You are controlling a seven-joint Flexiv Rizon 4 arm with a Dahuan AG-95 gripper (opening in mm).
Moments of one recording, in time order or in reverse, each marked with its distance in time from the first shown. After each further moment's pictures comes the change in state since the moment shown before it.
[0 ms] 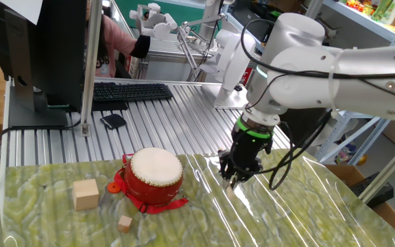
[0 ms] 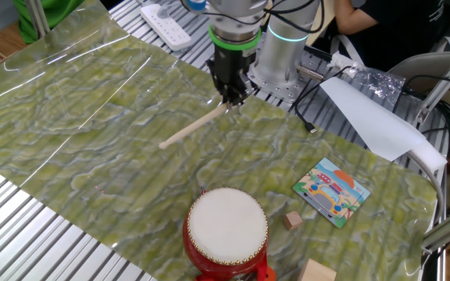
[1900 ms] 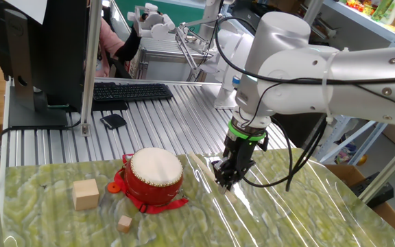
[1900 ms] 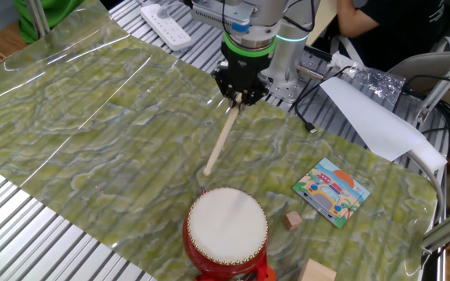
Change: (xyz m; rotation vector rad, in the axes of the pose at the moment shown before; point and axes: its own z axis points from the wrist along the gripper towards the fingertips) arm 0.004 0.003 0.003 0.050 0.013 -0.516
